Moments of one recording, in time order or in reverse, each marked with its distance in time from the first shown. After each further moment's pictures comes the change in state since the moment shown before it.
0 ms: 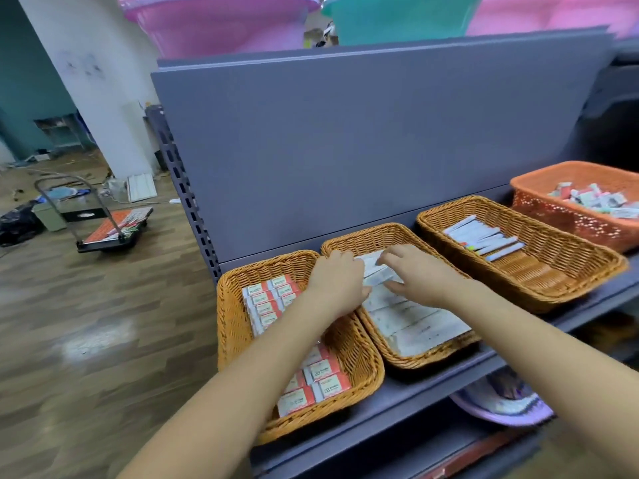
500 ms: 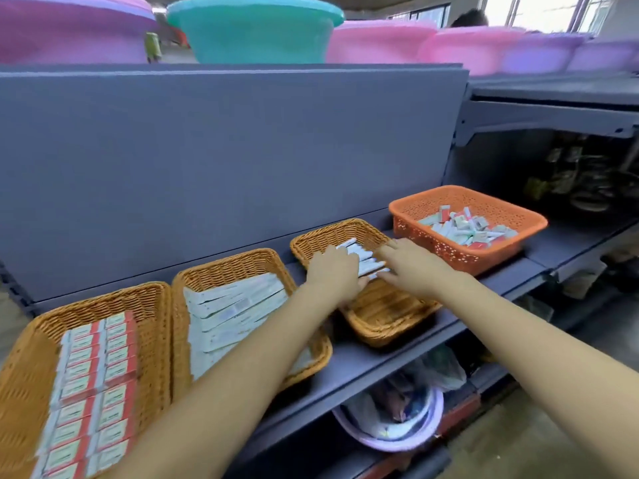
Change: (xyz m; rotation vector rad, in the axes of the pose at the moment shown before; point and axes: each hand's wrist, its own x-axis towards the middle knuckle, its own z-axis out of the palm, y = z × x) left_hand 0.151 0.201 -0.032 -0.074 0.005 0.023; right_hand -0.082 0.231 -0.035 -0.067 0.001 0.187
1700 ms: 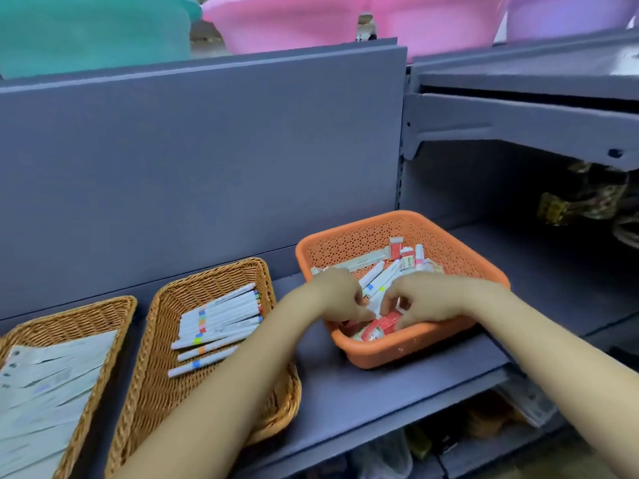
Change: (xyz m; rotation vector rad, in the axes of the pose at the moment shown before) left_hand 0.223 0.159 0.002 -0.175 -0.350 -0.010; right_hand 0.050 0.279 0.005 0.243 -0.526 -0.208
